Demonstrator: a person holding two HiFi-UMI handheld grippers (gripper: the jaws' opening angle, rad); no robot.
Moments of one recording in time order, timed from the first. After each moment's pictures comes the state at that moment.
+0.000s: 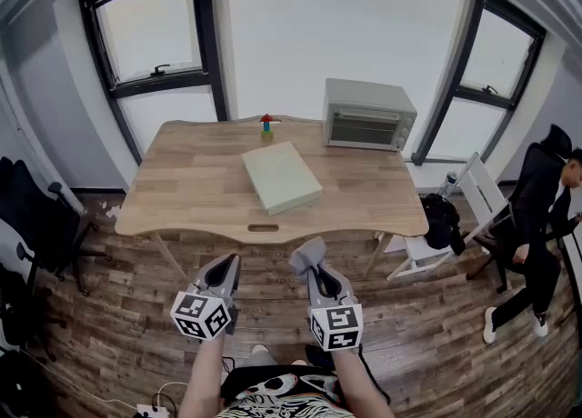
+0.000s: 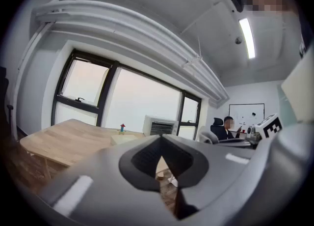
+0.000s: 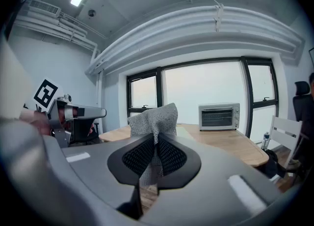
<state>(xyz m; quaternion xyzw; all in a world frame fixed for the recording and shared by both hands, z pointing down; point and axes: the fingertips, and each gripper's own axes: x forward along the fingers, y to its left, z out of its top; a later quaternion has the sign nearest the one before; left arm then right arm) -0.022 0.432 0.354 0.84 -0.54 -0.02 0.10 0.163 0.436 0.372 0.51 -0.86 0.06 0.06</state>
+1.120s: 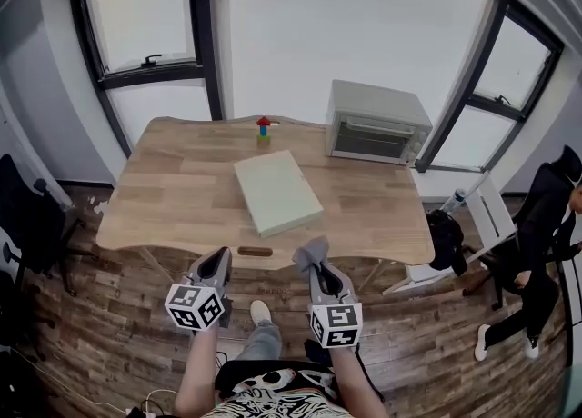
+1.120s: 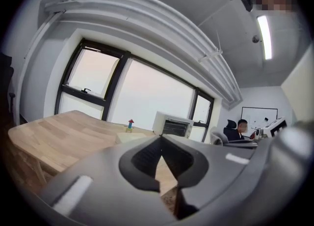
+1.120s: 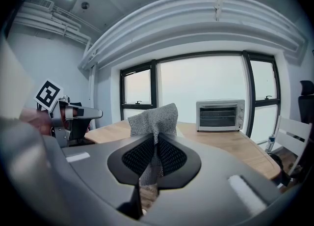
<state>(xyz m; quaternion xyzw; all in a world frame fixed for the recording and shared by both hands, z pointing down) -0.046 0.289 0.393 0.81 -0.57 -0.03 0.15 0.171 0.296 0.399 0.52 -0.85 0.07 0.08</state>
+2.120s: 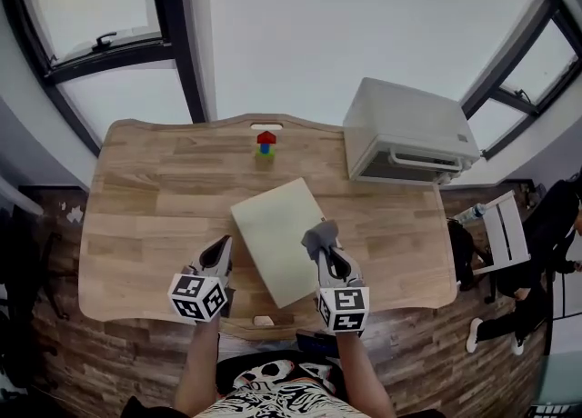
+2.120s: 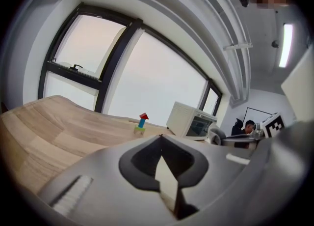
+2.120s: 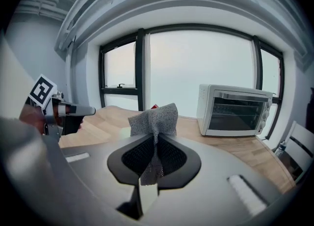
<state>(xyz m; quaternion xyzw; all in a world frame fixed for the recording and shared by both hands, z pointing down) -0.130 -0.023 0.470 0.82 -0.53 0.02 0.23 0.098 -0.009 0.455 0.56 -0.80 0.12 0.17</state>
